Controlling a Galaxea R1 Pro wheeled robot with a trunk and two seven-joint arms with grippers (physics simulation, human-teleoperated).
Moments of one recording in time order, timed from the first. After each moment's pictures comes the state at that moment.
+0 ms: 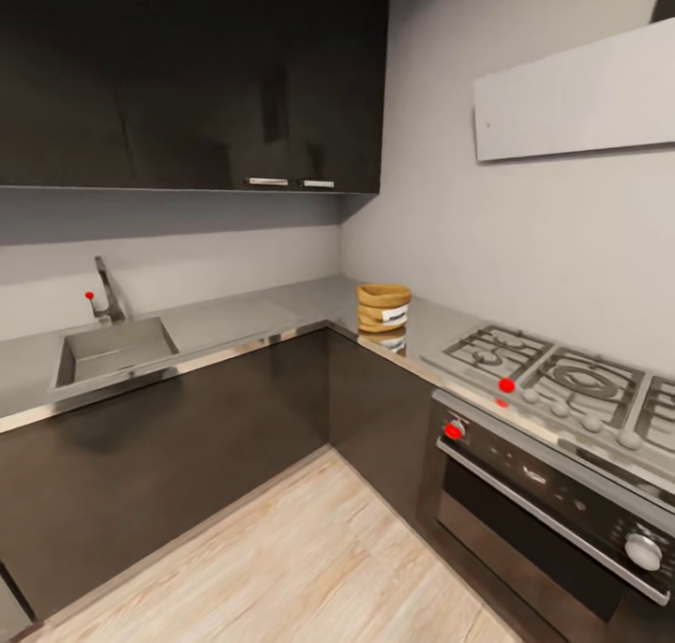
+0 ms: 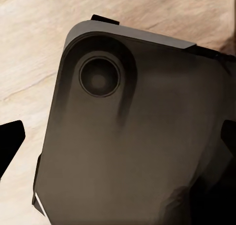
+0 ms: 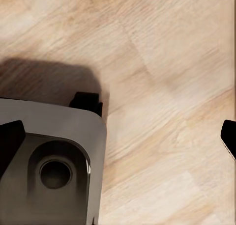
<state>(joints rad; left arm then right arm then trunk) 0.00 -0.02 0.06 -0.03 0.20 -0.06 0.00 -0.27 -0.15 -0.01 0.03 0.14 0.07 0.14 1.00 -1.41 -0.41</state>
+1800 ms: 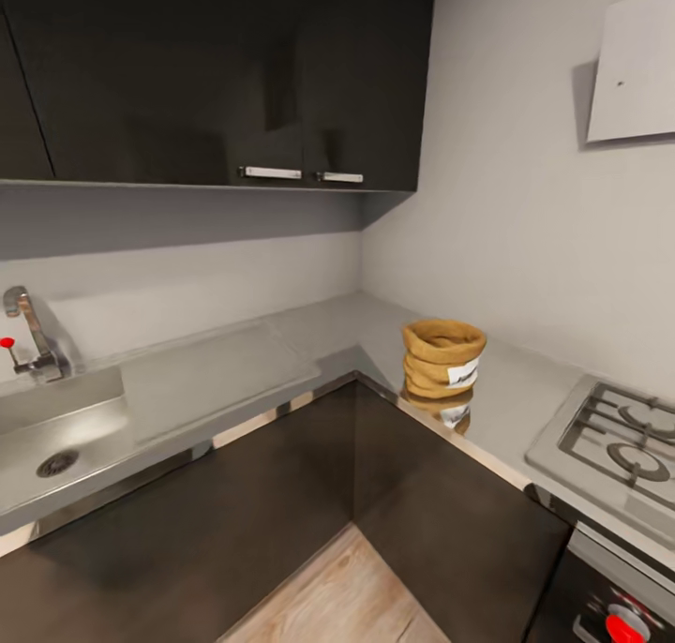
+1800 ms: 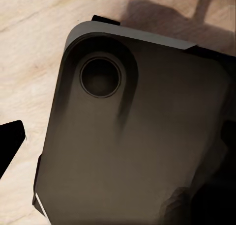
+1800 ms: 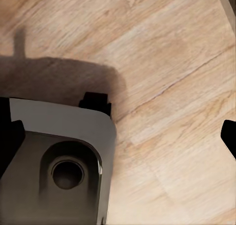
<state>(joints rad) 0.00 -0.02 0.07 -0.03 0.20 -0.07 0.00 -0.26 -0.13 -0.01 0.03 0.14 0.07 0.14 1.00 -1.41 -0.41</state>
